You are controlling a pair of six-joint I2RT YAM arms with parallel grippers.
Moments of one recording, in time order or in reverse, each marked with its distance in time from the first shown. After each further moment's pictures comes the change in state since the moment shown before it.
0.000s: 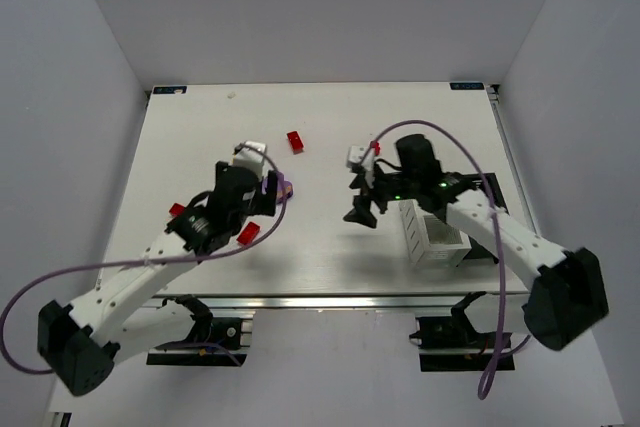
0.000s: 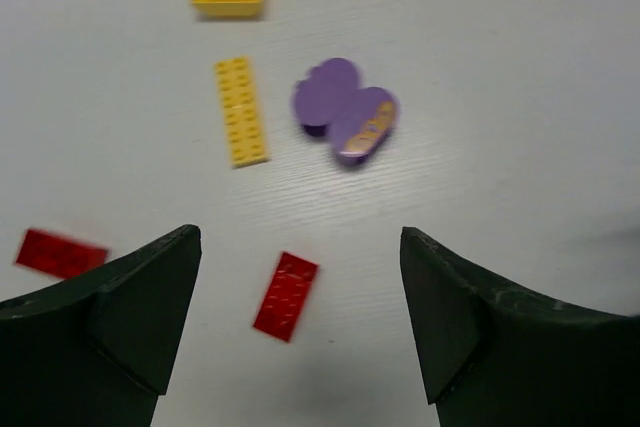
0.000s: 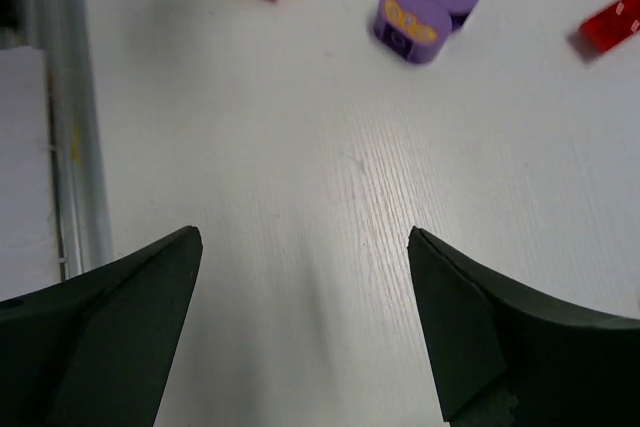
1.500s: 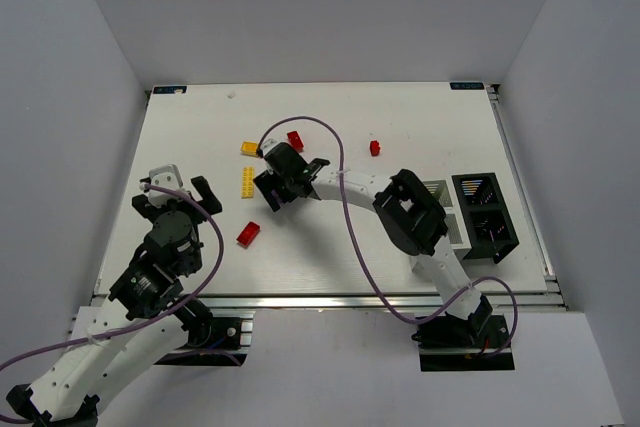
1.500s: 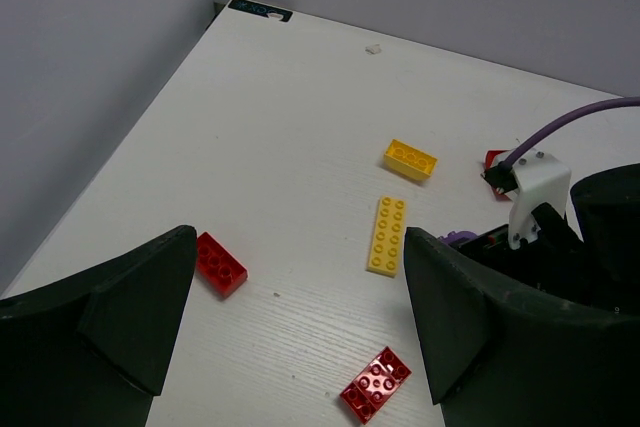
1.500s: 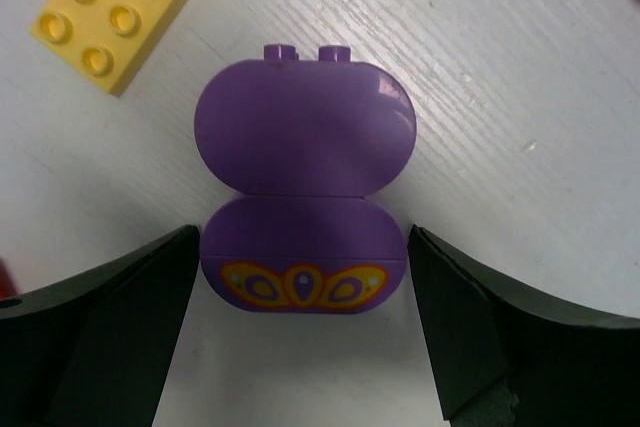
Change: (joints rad) left arm 0.008 -0.555 -0.185 0.056 -0.520 -0.008; right arm 0.397 1.031 0.822 -0.010 0.880 0.609
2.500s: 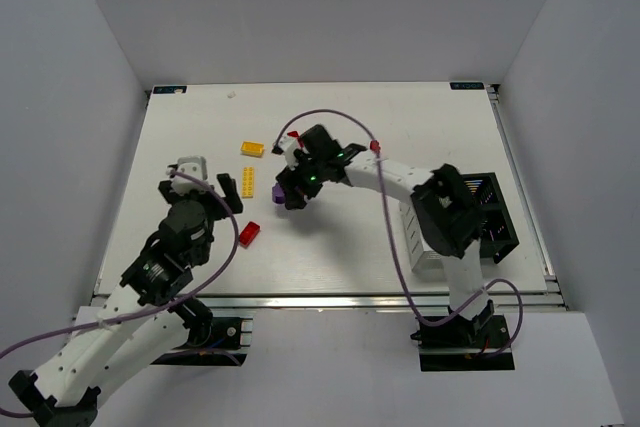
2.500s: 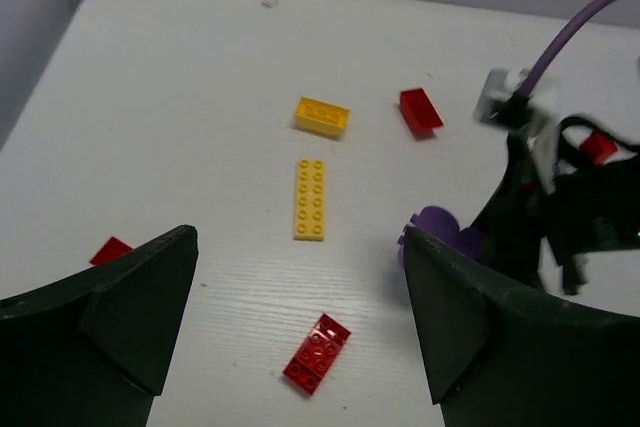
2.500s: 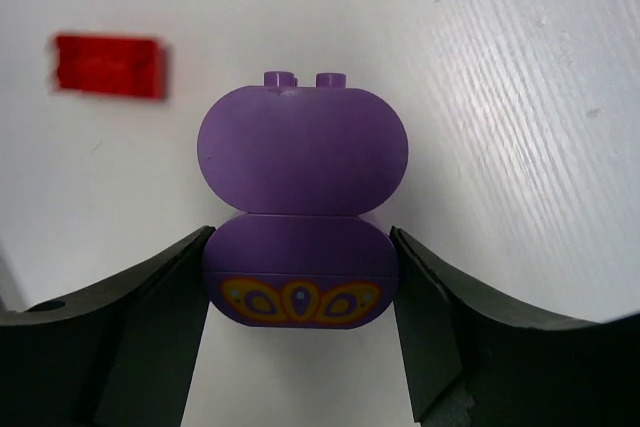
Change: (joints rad) left arm 0.000 0.070 -0.003 0.041 0.208 -0.007; right arm -0.108 -0.163 -0.157 -0.024 -0.437 -0.191
